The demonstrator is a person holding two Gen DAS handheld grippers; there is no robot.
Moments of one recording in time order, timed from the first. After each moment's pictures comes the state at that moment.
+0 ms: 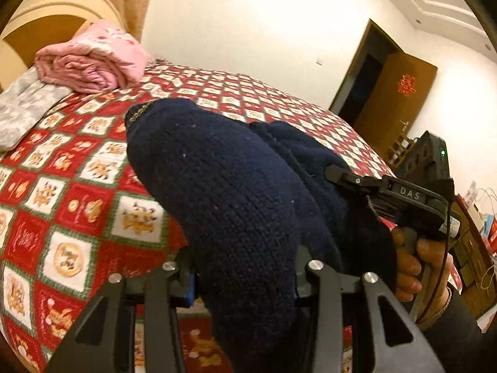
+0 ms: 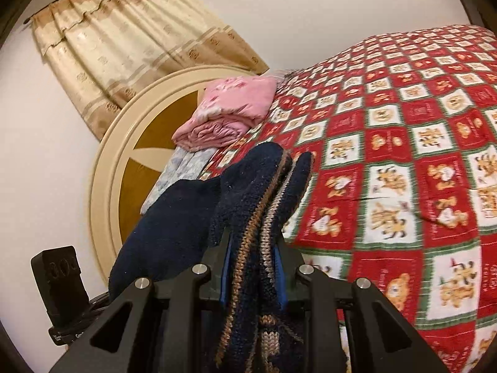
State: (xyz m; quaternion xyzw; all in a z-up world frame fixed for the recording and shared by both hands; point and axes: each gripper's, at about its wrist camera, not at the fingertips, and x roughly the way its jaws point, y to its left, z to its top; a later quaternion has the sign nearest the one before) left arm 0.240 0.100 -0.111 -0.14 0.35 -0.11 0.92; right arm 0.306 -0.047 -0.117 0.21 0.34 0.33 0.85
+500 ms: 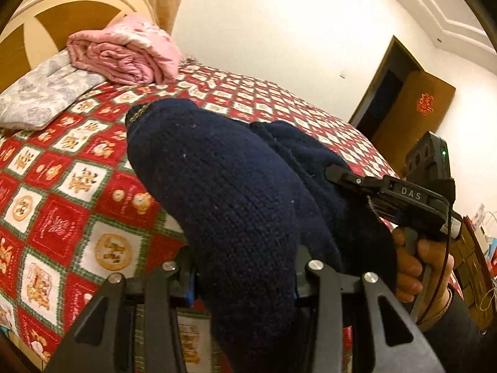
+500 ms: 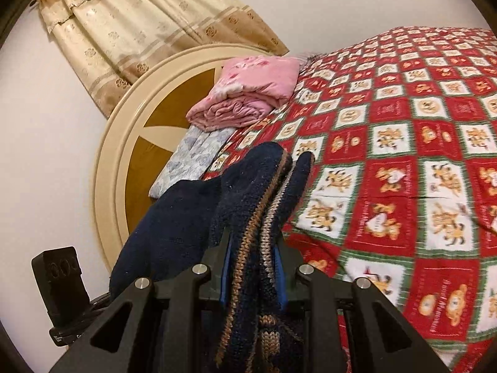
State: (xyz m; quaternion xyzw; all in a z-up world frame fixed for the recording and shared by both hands) left arm 0.224 0.160 -0.123 -0.17 0.34 -0.06 0.92; right arm 0.325 0.035 -0.125 0.18 0.36 0.37 0.83
